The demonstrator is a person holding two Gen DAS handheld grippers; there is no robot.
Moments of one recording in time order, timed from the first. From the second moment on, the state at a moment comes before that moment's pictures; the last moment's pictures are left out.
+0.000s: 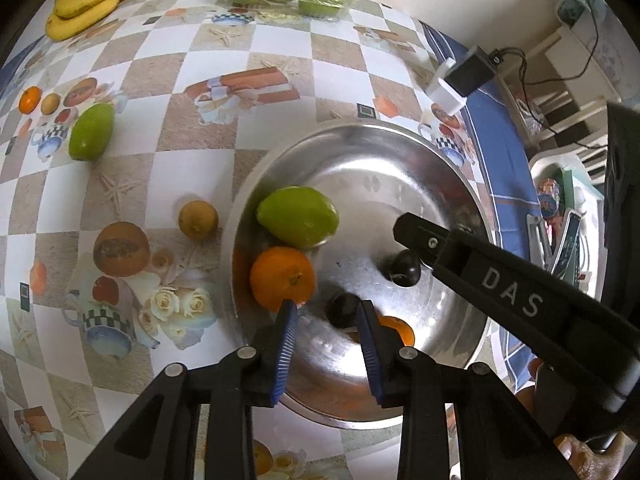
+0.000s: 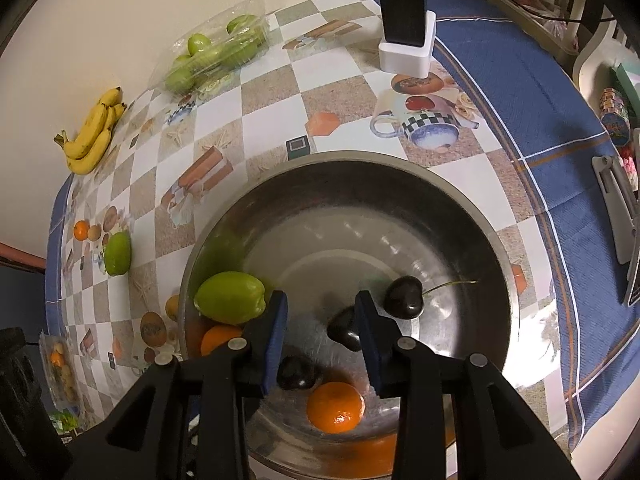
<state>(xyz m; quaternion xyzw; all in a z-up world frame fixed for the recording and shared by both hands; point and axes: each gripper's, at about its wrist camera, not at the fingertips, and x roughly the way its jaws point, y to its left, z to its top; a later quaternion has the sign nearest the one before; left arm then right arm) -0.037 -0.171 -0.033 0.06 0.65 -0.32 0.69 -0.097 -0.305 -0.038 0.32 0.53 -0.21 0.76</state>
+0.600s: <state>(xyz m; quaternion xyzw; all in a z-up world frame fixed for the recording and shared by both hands) 0.029 -0.108 -0.017 -0.02 0.63 -0.22 0.74 -0.089 -0.295 -0.036 0.31 0.53 -0.20 0.77</state>
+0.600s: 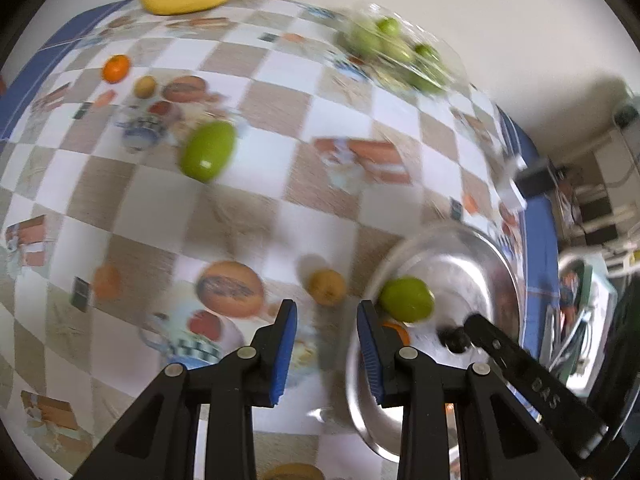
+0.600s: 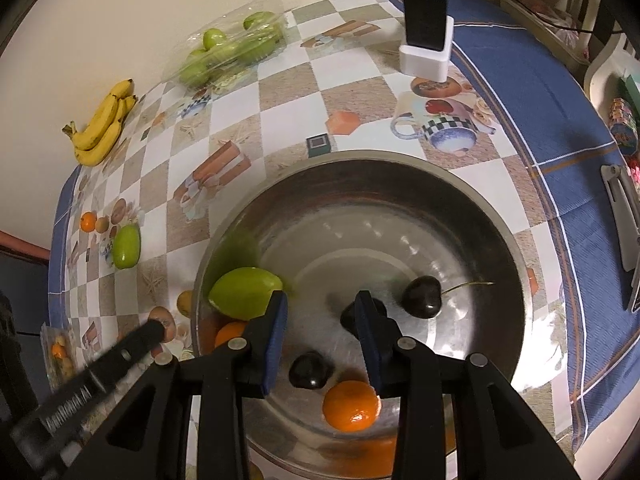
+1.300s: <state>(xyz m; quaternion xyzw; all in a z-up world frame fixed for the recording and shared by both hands) 0.057 -0.067 -0.027 -0.03 0.63 -0.13 0.76 -0.077 -0.282 -0.037 0.28 0.53 -0.20 0.77</state>
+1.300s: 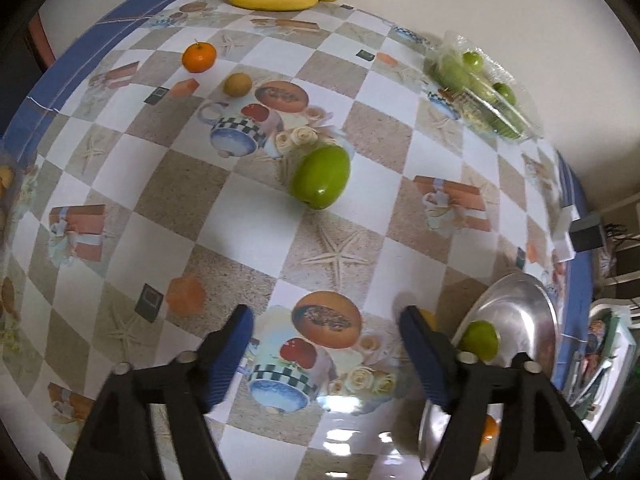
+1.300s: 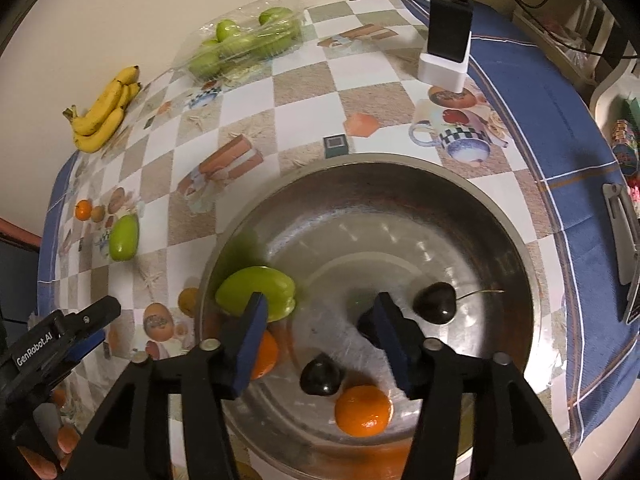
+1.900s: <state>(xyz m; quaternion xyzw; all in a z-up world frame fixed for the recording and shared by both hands) 0.062 -0.069 -0.019 0.04 0.58 -0.12 0.81 -0.075 -0.283 -0.032 0.26 0.53 -0.21 0.78</state>
